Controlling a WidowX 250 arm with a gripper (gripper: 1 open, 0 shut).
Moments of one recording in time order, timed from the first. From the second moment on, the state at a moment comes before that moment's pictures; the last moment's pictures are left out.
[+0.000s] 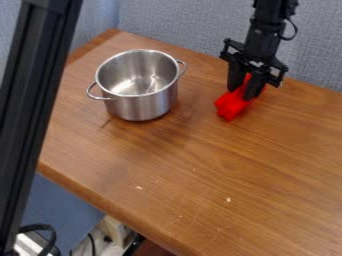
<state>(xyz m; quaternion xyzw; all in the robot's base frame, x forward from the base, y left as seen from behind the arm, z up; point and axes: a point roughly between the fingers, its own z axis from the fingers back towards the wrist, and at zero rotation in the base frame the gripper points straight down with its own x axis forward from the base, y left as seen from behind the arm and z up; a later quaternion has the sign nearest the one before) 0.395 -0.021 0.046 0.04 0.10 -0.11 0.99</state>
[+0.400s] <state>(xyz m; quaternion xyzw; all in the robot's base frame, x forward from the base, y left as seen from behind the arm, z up) 0.395 -0.019 0.046 0.03 0.10 -0.12 0.99</state>
